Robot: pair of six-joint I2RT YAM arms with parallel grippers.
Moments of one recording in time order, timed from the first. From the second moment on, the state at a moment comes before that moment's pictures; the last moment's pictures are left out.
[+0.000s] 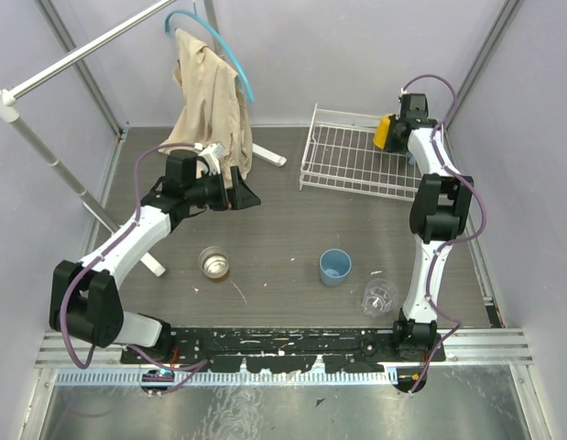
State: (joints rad) left arm -0.33 1.40 1.01 -0.18 0.55 -0.45; right arm -0.07 2.26 2.02 -0.58 0.02 0.14
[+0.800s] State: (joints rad) left arm -0.33 1.44 1.01 -0.18 0.57 -0.44; right arm -0.07 2.31 1.99 -0.47 0.09 0.13
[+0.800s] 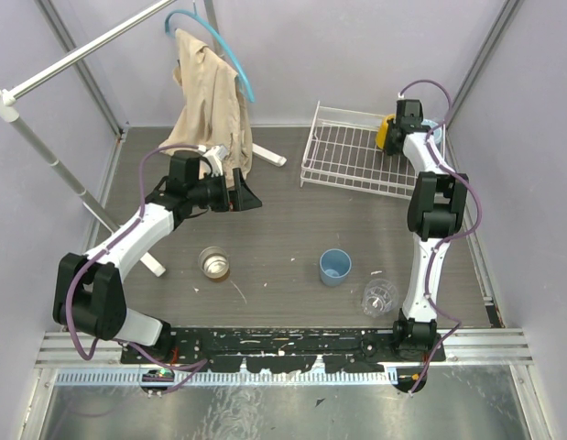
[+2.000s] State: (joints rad) left arm -0.35 1.33 0.99 -0.22 0.55 -0.47; right arm -0.01 1.97 1.72 -0.47 0.12 0.18
